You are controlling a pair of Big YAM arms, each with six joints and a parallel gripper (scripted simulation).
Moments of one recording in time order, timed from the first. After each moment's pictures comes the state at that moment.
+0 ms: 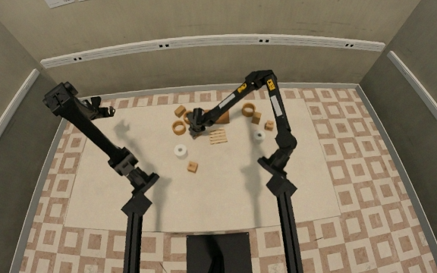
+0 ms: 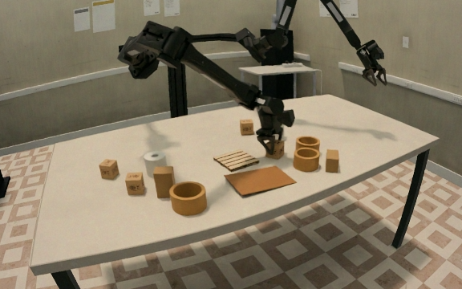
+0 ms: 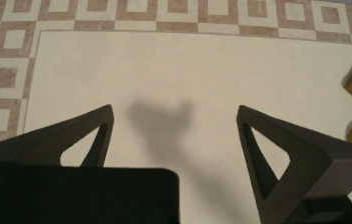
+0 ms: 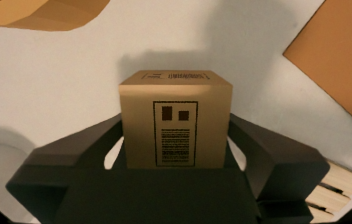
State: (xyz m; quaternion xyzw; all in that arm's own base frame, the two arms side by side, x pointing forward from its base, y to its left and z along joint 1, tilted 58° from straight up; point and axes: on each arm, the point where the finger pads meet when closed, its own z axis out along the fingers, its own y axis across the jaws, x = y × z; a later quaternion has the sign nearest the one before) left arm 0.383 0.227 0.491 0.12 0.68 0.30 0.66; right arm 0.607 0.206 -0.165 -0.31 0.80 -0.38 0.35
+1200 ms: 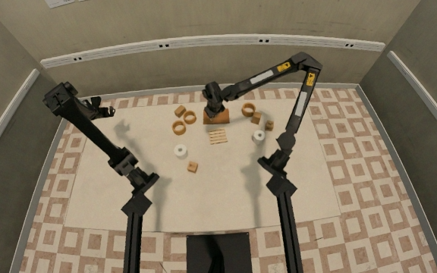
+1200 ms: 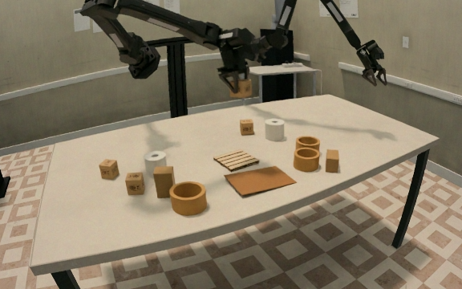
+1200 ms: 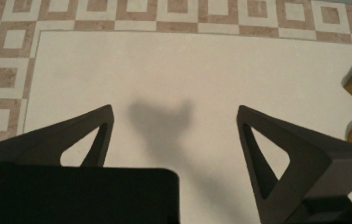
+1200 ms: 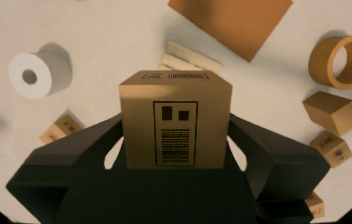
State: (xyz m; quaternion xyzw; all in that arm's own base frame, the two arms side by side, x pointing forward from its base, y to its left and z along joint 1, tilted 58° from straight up) left arm 0.383 0.227 0.491 0.12 0.68 0.30 0.66; right arm 0.411 0.242 0.024 -0.30 0.80 -0.38 0.36
